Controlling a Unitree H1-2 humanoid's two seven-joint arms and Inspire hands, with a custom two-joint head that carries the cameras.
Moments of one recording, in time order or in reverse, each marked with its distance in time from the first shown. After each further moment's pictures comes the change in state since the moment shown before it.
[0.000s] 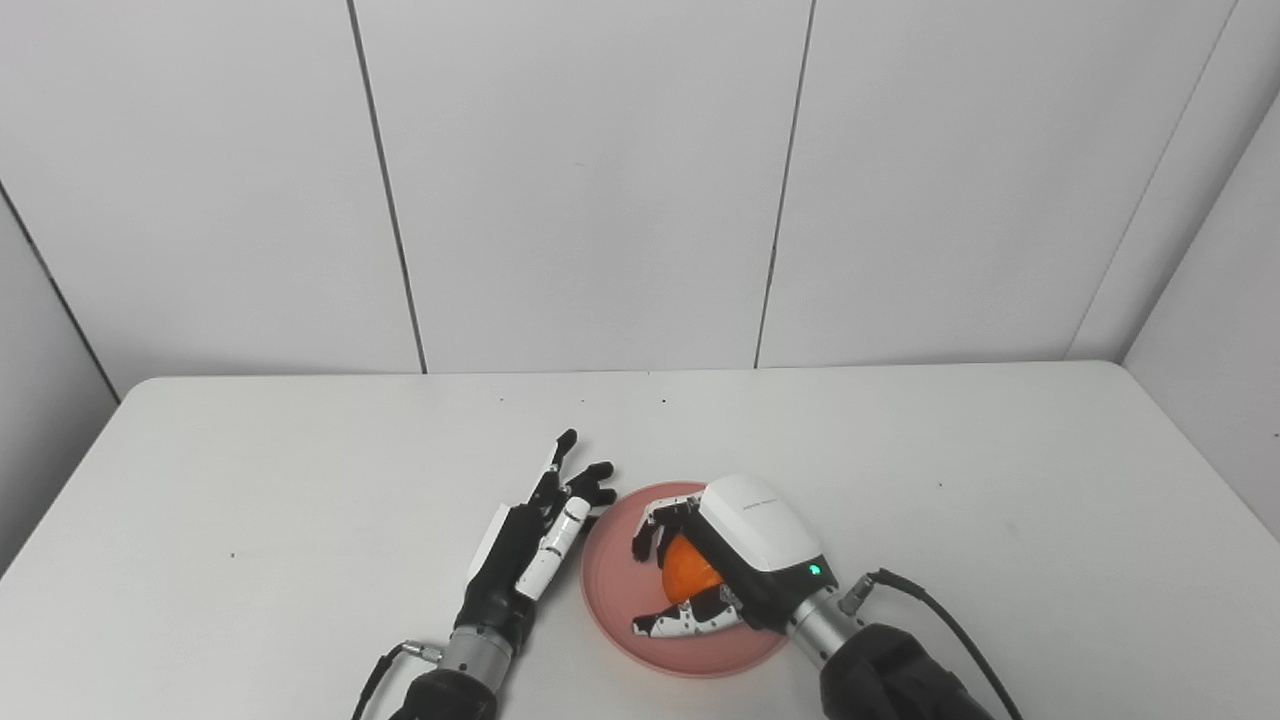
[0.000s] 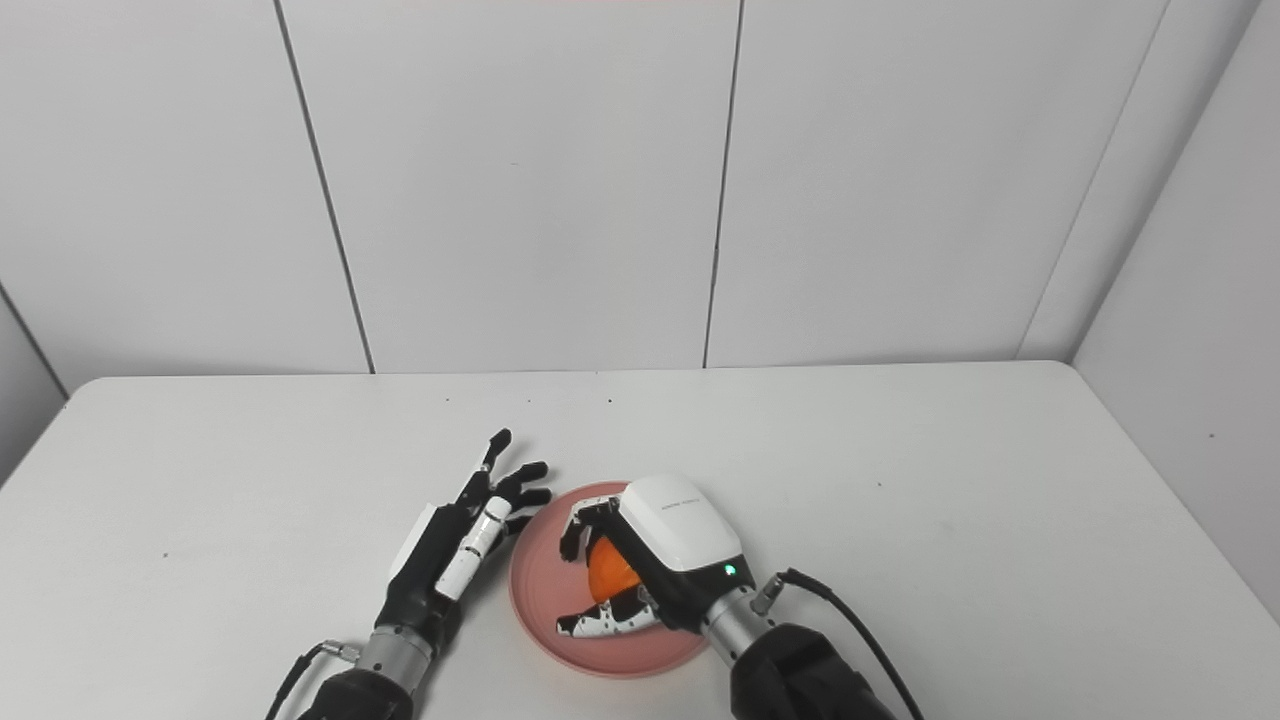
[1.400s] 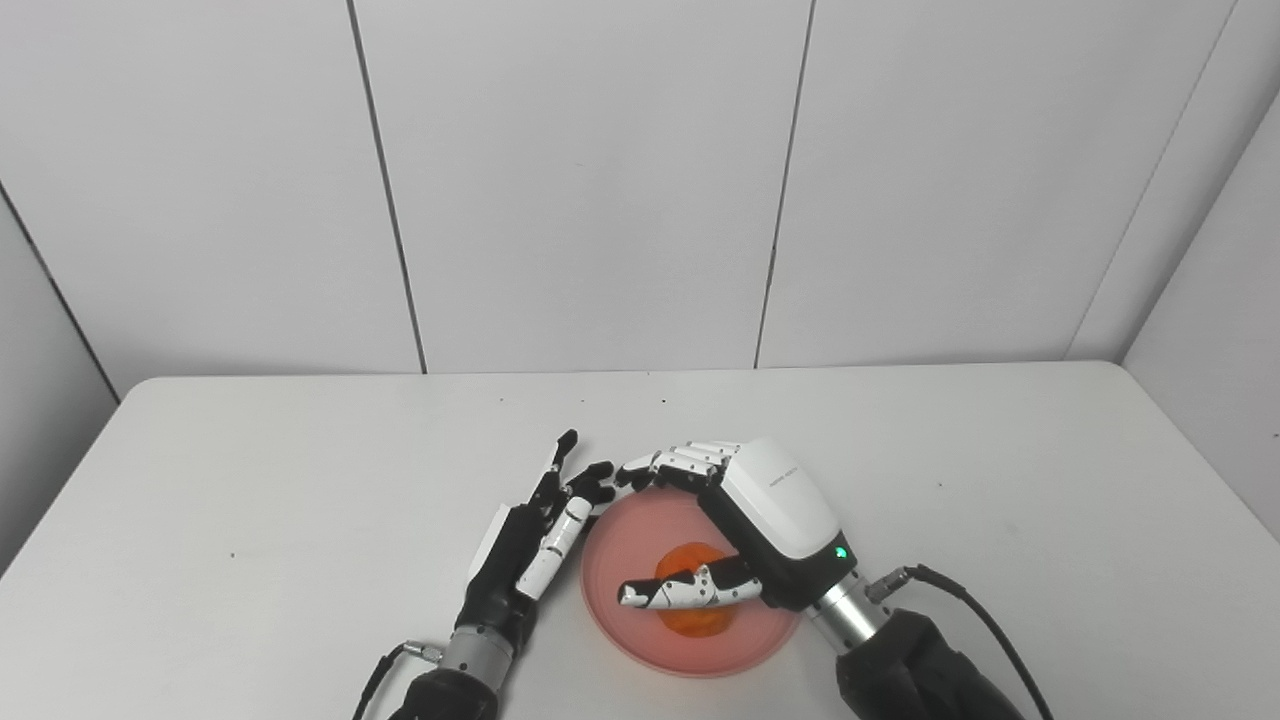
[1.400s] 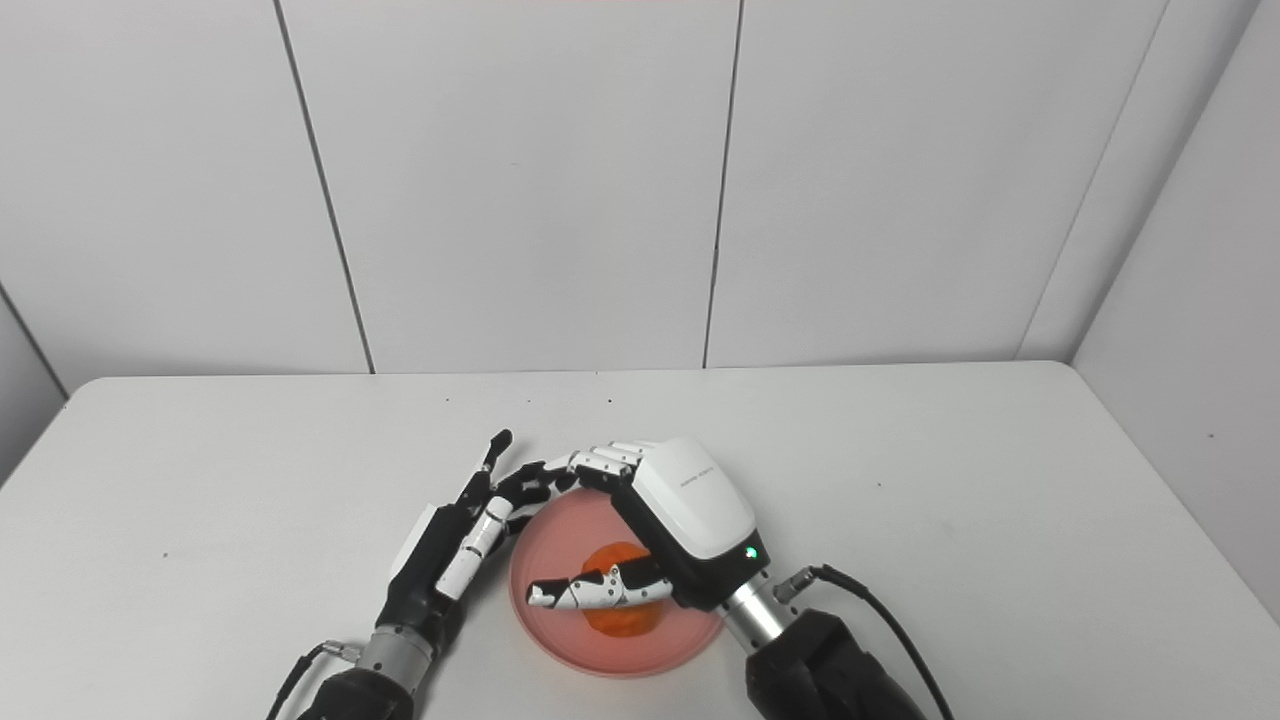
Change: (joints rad) left arm 0.001 0.000 -0.001 -0.007 -0.021 0.014 -0.002; right arm -0.014 0.005 -0.088 0.013 0.024 -0.303 -0.217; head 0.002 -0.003
